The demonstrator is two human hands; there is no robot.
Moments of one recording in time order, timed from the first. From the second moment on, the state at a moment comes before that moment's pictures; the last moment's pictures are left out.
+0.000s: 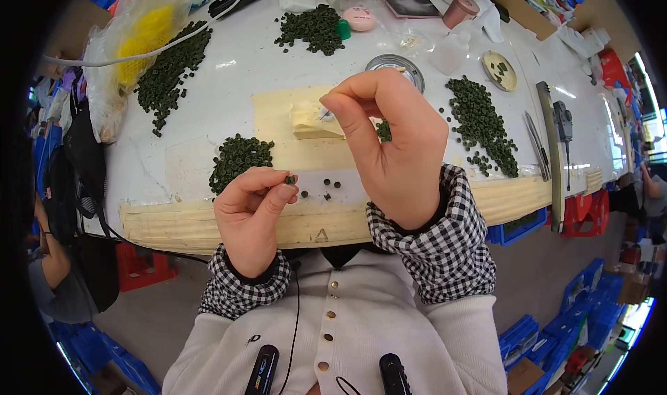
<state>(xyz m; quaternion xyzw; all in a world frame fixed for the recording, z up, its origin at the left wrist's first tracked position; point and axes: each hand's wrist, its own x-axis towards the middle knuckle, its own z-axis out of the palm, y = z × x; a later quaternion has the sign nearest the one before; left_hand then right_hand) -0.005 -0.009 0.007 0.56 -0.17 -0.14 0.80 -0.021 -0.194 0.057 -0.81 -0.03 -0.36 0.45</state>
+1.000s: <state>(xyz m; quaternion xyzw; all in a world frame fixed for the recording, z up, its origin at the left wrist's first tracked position) -0.005 -0.010 0.009 0.54 -0.16 -0.12 0.81 -0.068 -0.168 0.043 -0.83 -0.08 -0.16 0.52</state>
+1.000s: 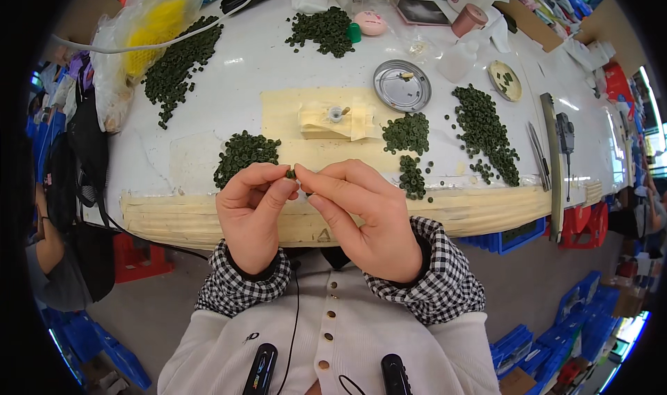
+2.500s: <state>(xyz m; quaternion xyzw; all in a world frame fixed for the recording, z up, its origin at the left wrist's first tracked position) -0.007 -0.011 0.012 0.56 -0.18 -0.13 0.80 -0.076 -0.171 0.045 -0.85 -0.07 -0.14 0.51</state>
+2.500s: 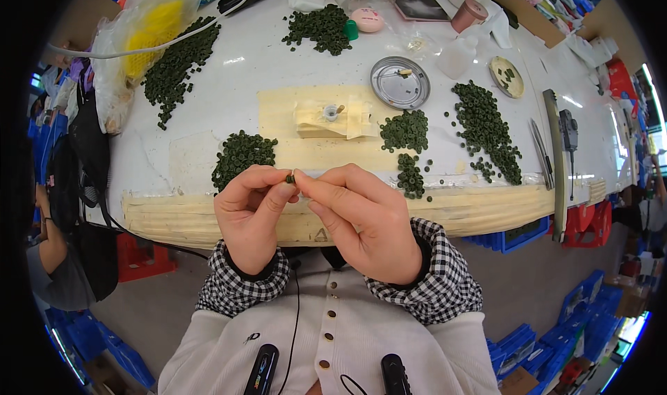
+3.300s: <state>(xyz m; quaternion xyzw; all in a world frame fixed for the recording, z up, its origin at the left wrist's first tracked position) 0.004 -0.006 0.012 0.79 -0.35 0.03 0.51 -0.083 -0.193 0.041 -0.86 0.03 -0.24 0.44</state>
